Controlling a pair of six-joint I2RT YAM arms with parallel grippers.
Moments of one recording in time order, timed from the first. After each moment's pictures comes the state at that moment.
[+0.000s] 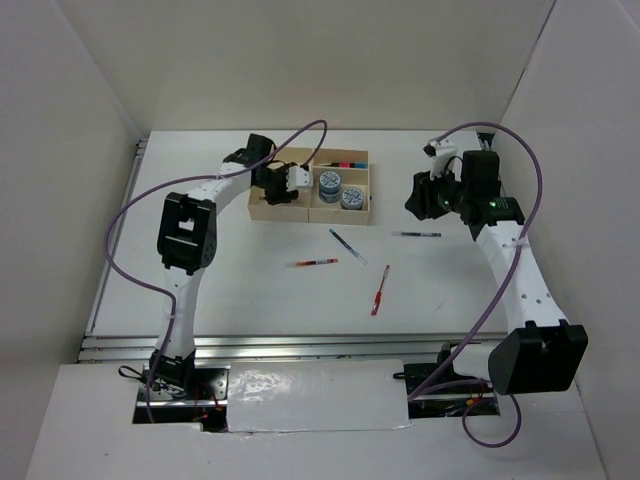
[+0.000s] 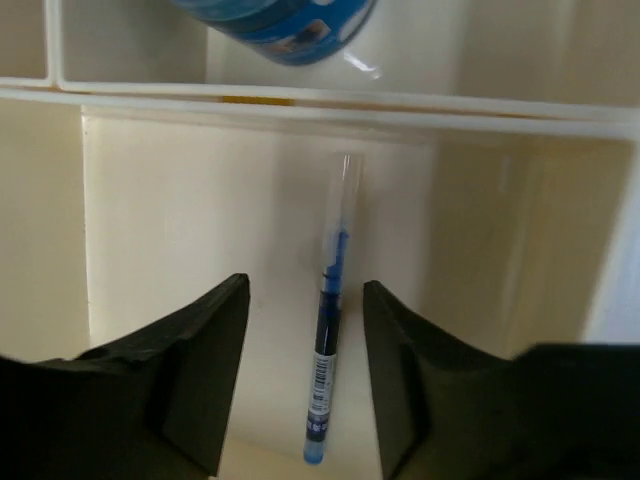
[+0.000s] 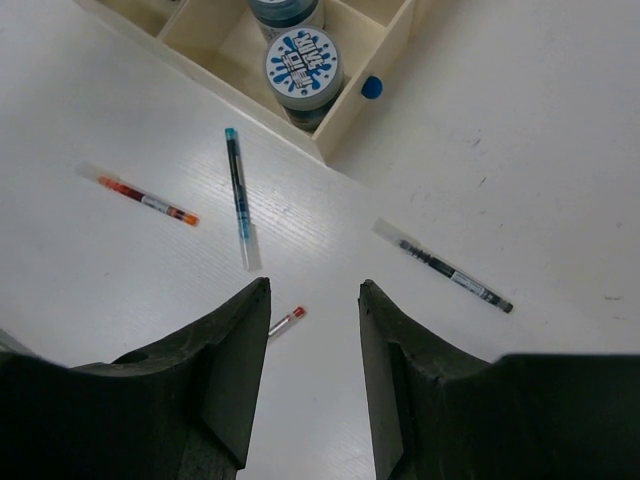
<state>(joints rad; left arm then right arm) -0.27 2.33 1.92 -0.58 0.56 1.20 0.02 1.24 1.18 -0.57 -0.46 -0.20</state>
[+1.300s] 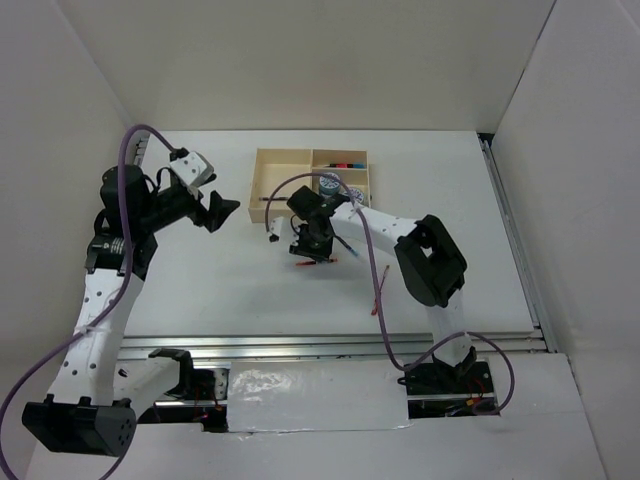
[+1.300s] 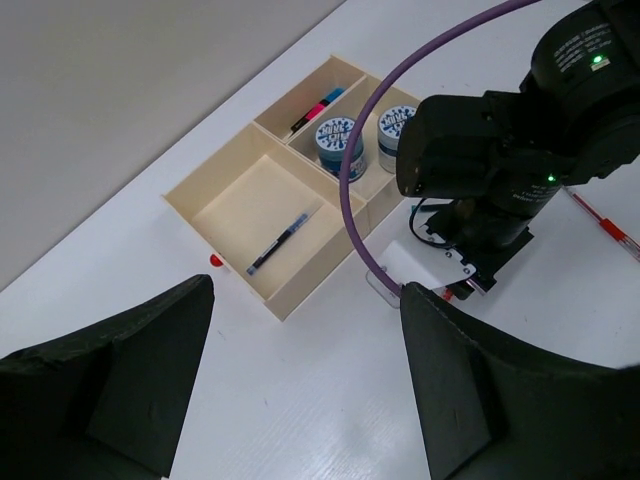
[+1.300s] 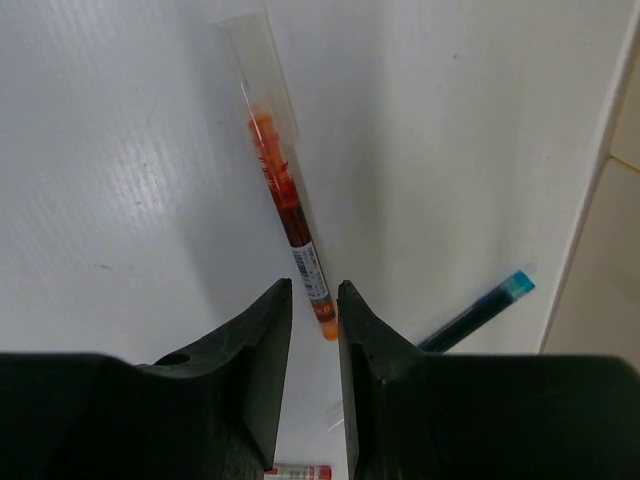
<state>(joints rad) -0.04 0.99 1.13 -0.36 0.69 0.34 0.77 2.03 1.57 -0.75 -0.11 -0.66</state>
